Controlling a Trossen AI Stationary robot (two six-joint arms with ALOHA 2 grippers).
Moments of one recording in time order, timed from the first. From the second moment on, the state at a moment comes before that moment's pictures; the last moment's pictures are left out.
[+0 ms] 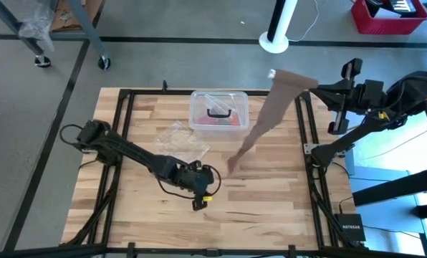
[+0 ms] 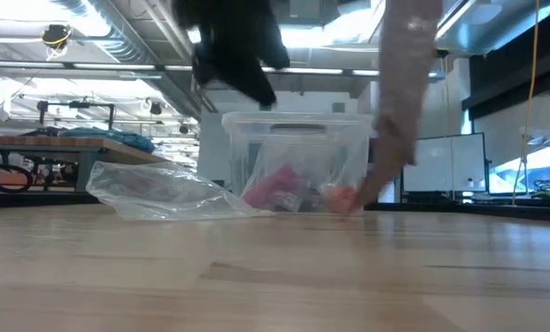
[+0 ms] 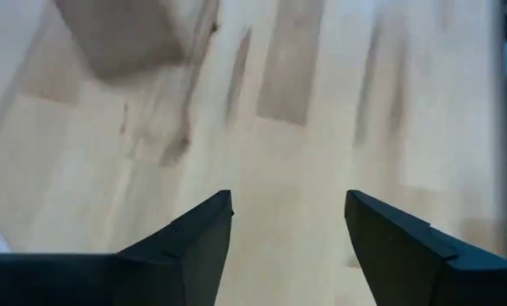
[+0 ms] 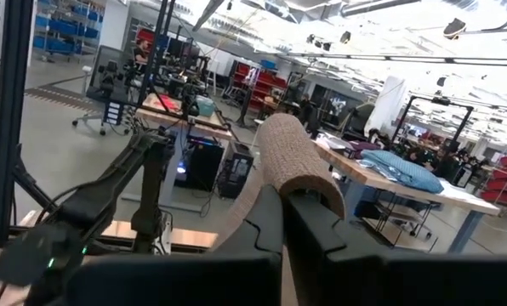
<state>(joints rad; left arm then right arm) -0.36 1.75 1.31 -0.46 -0.19 -0.56 0.49 0.93 1.71 -0.63 0.70 -0.40</state>
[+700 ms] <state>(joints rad) -0.21 2.04 1.26 0.40 -0.56 -0.42 0.49 1.02 1.71 -0.59 0.72 -0.41</state>
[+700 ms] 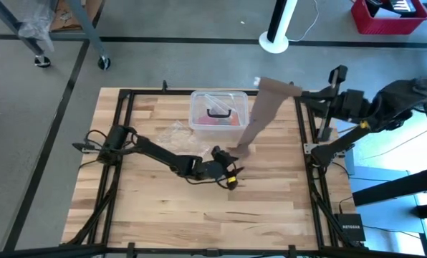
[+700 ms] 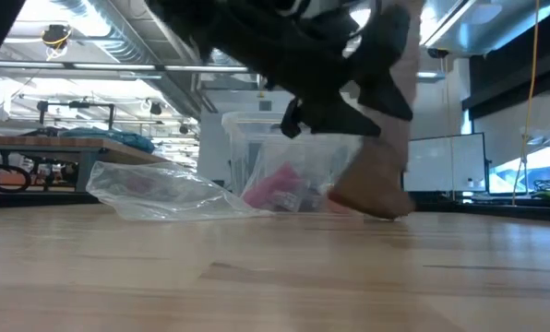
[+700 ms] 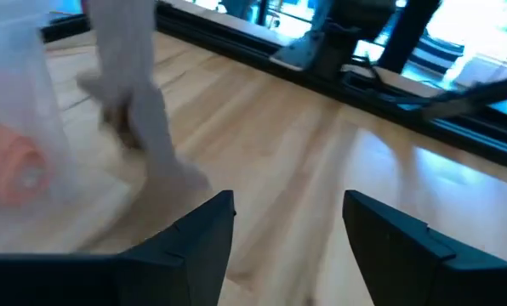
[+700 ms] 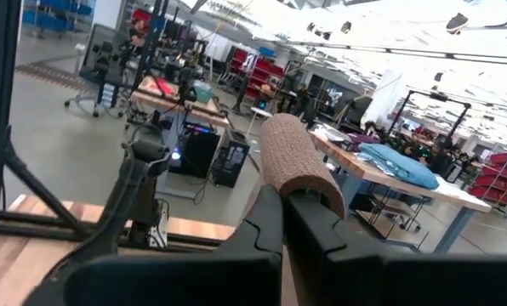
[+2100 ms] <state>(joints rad) -0.18 2.02 1.26 0.11 -0.51 -0.33 0.49 1.06 1.71 -0.57 0.71 -0.48</state>
